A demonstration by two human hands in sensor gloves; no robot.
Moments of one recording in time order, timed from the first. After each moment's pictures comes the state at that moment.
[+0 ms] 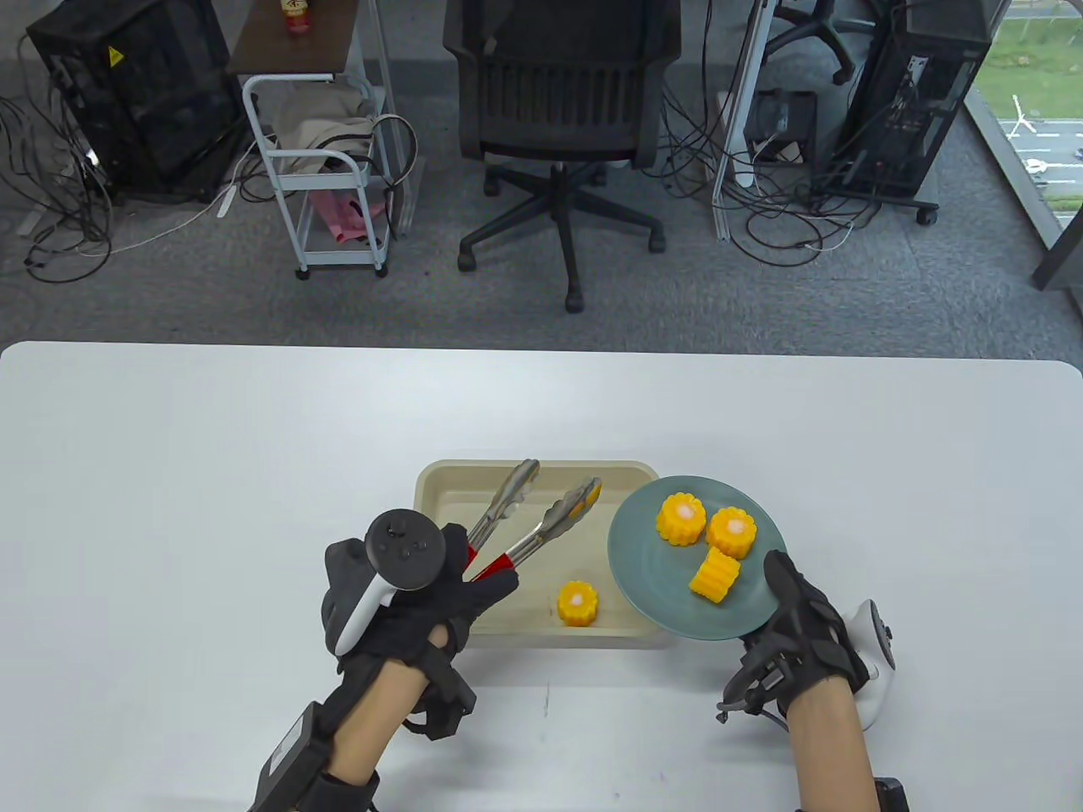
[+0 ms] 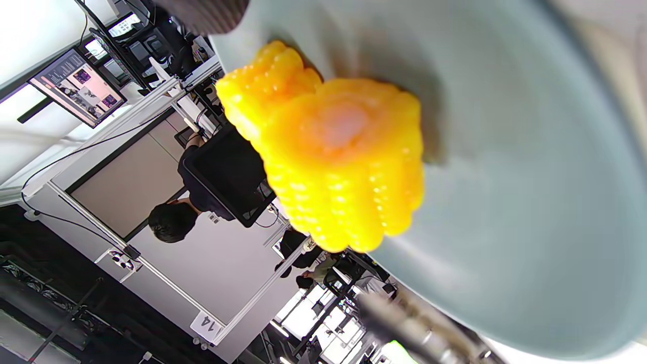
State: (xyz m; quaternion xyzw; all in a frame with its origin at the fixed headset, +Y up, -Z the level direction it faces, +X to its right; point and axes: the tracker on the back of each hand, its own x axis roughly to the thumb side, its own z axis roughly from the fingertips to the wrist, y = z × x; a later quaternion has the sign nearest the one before) left_hand -0.158 -0.676 -0.289 -0.13 0.04 0.27 0.95; right_hand 0.244 -0.764 -0.281 -0.18 0.15 0.40 0.88
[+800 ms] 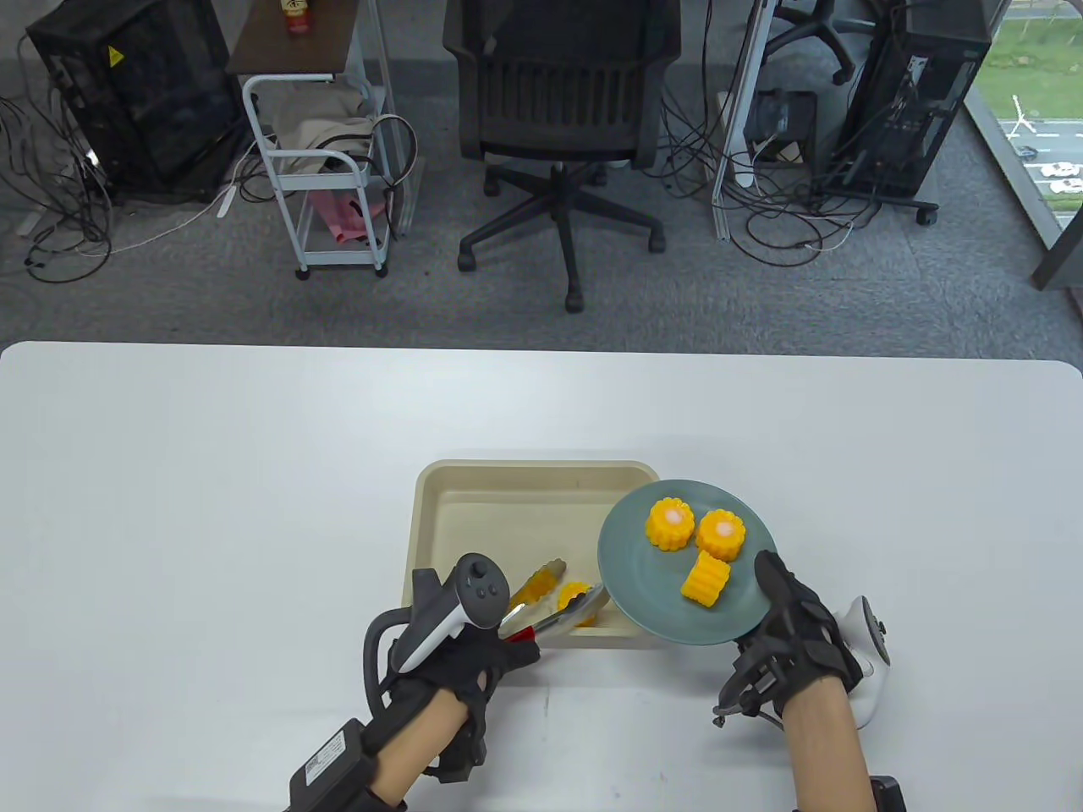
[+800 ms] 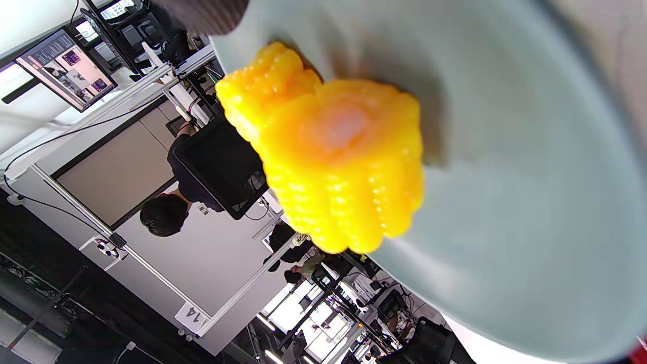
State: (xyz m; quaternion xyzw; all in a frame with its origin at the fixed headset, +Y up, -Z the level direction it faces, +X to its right) left_hand -0.113 -0.722 -0.279 -0.22 0.01 0.12 0.97; right_hand 0.242 -0.767 -0.282 -0.18 0.16 0.43 0.87
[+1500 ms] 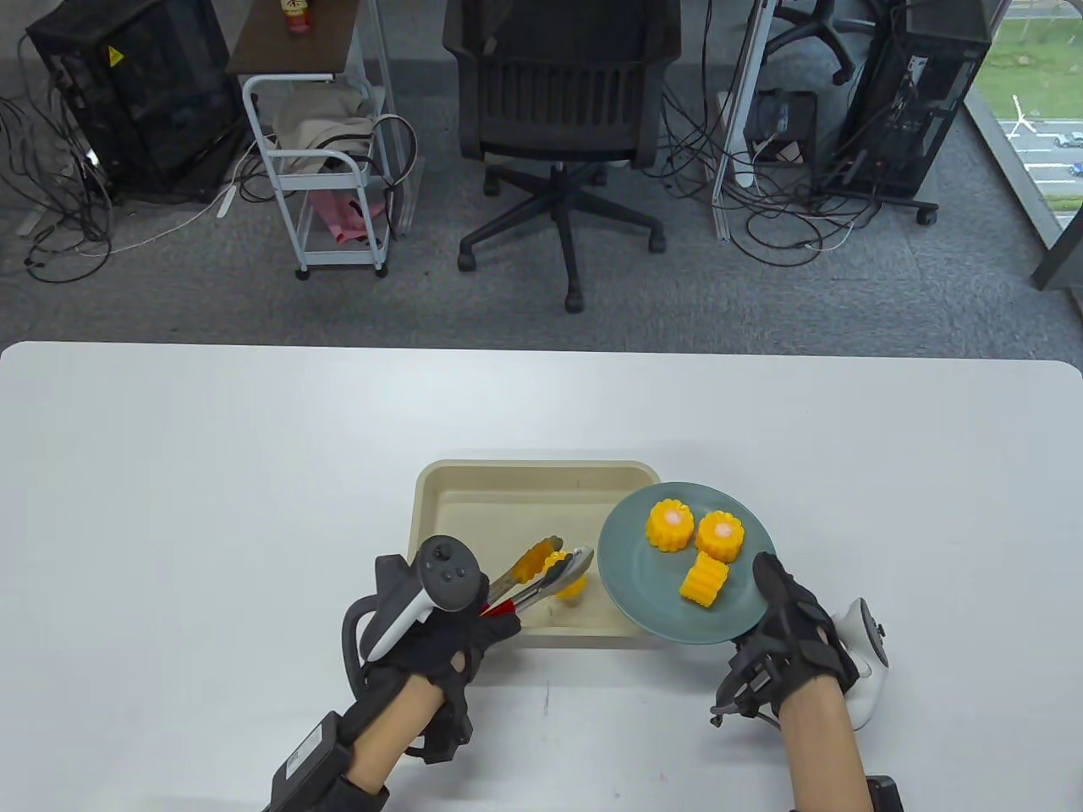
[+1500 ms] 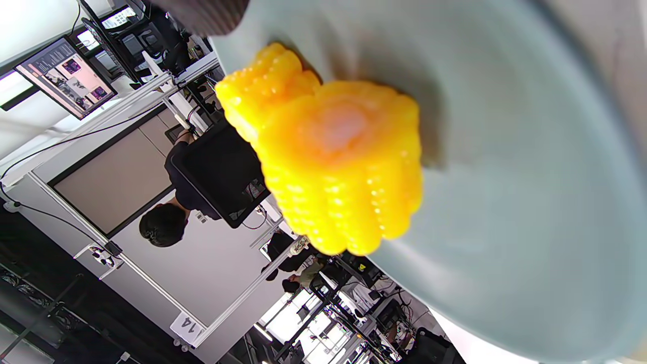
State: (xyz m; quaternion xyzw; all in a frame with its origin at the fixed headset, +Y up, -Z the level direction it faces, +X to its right) left_hand -0.147 -0.701 -0.289 -0.18 0.01 0.20 0.96; right_hand 0.240 -0.768 -0.283 -0.19 0.16 0.43 0.87
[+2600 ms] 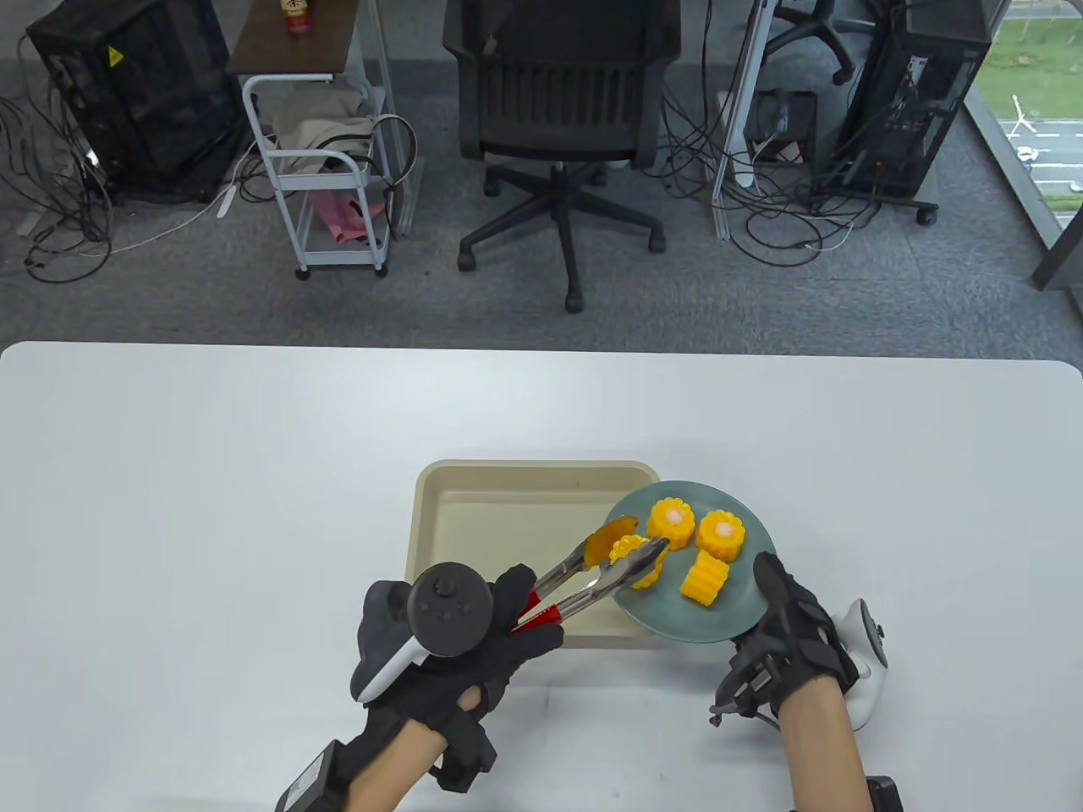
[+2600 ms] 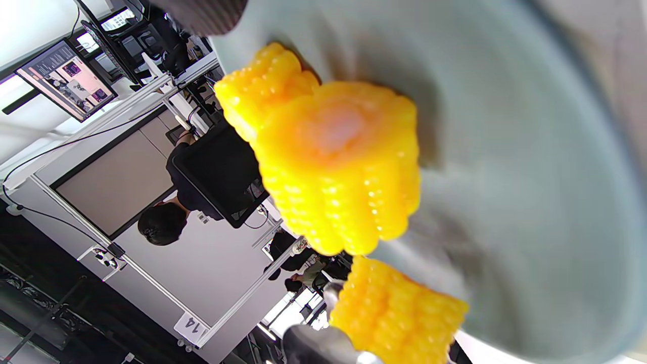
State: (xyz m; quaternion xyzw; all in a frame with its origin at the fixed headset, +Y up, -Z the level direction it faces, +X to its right) left_hand -0.111 -0.646 -0.246 -0.07 -0.11 0.26 0.96; right_hand 0.238 -0.769 -0.282 -0.19 0.16 0.42 0.87
